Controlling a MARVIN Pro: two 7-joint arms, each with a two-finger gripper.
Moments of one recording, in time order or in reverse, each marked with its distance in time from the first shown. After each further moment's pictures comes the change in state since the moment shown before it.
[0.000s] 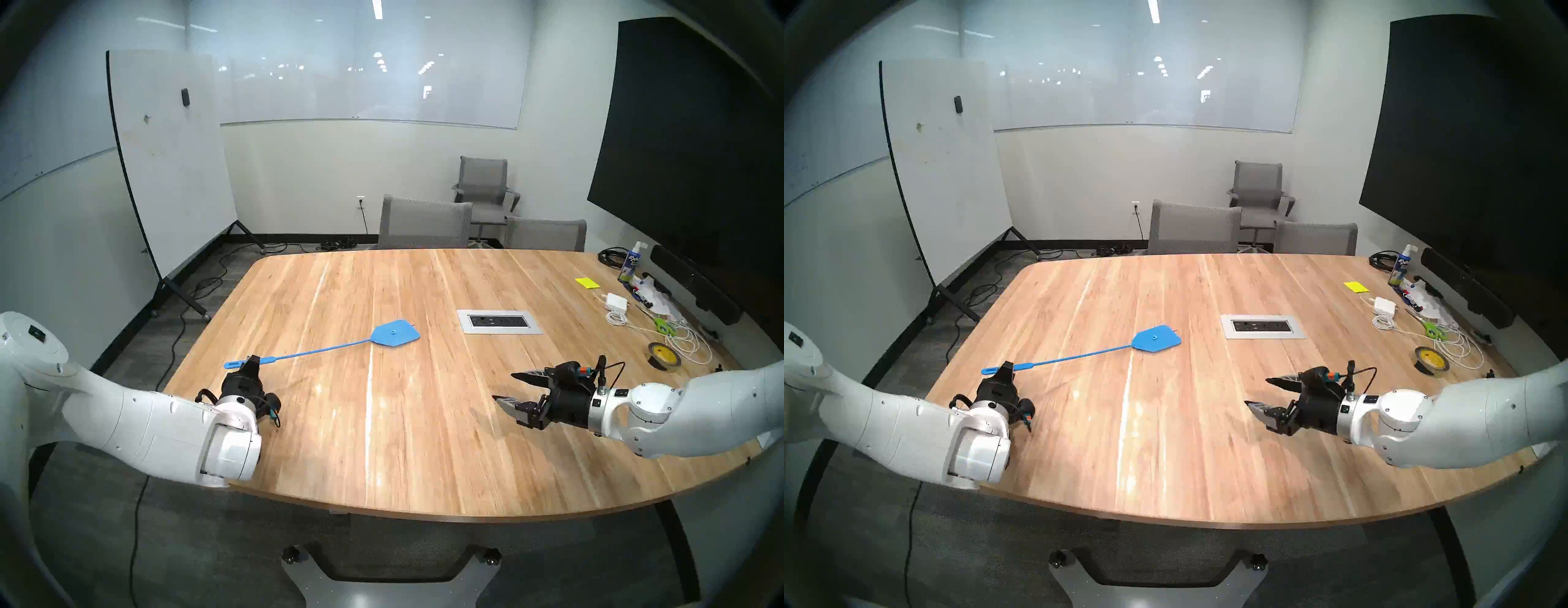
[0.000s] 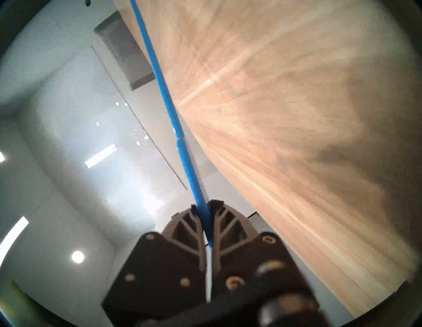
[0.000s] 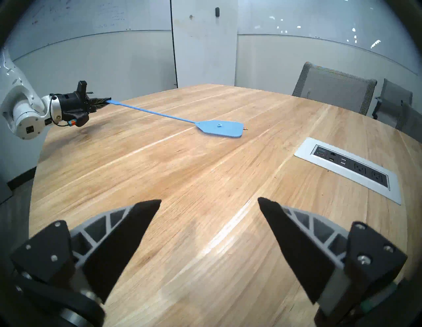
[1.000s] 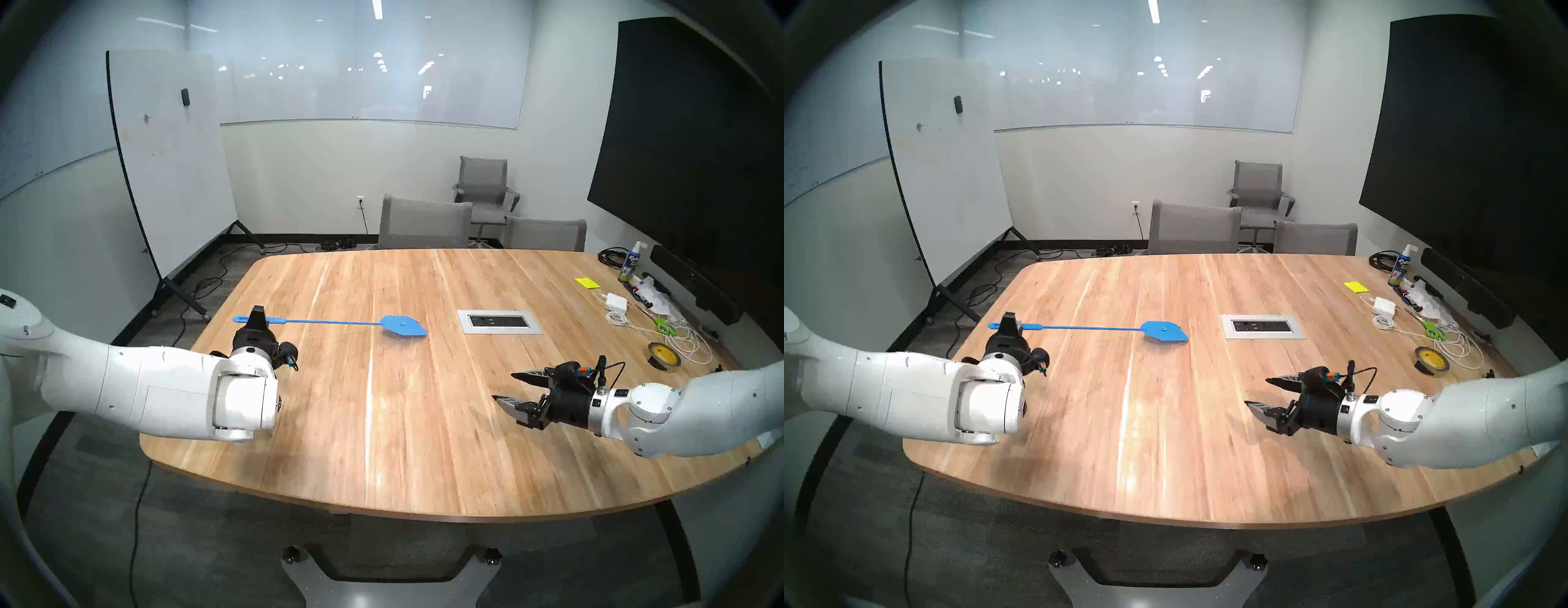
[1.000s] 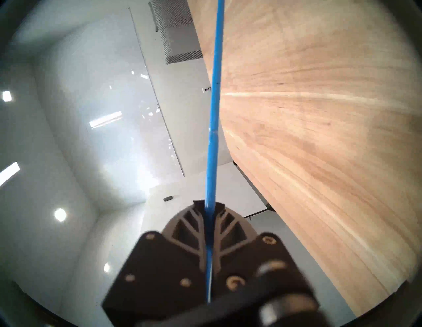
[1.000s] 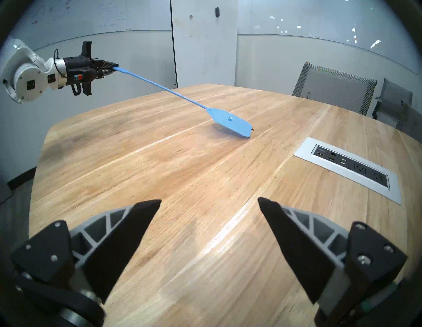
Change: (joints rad) left arm -0.166 0.085 -0.205 -0.216 -0.157 0.000 0.001; right arm 0.000 0.000 0.000 0.000 0.000 0.000 0.000
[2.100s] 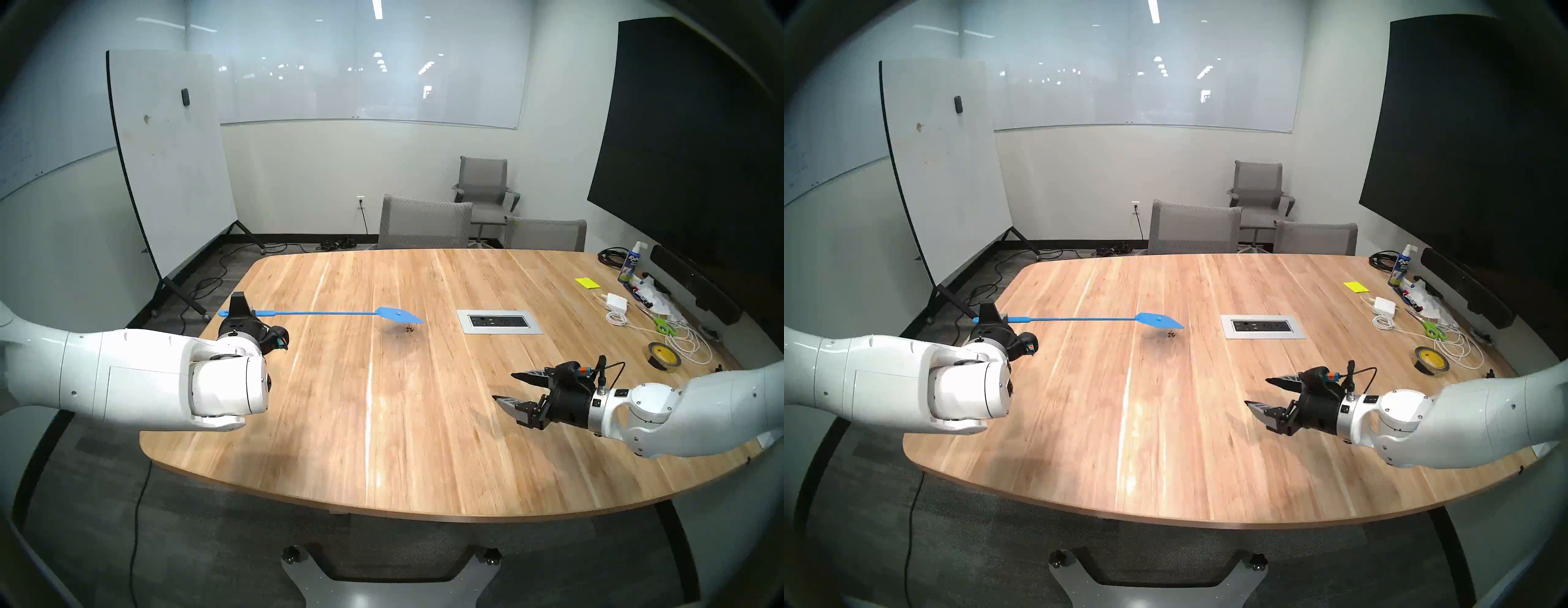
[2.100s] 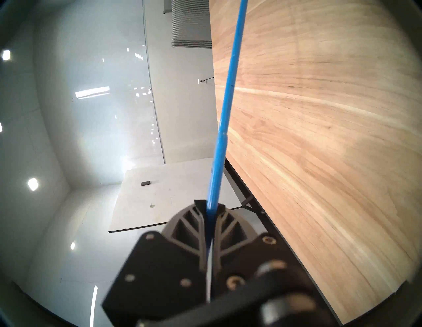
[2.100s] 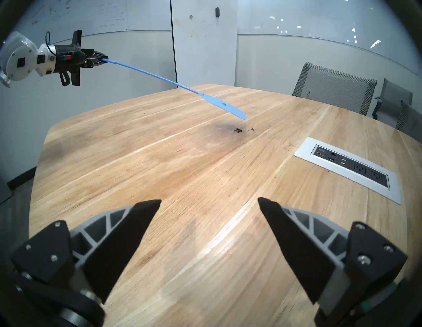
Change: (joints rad) left arm -0.078 0.078 0.015 -0.125 -0.131 0.000 0.000; right arm 0.000 0.000 0.001 0.000 0.000 0.000 0.000
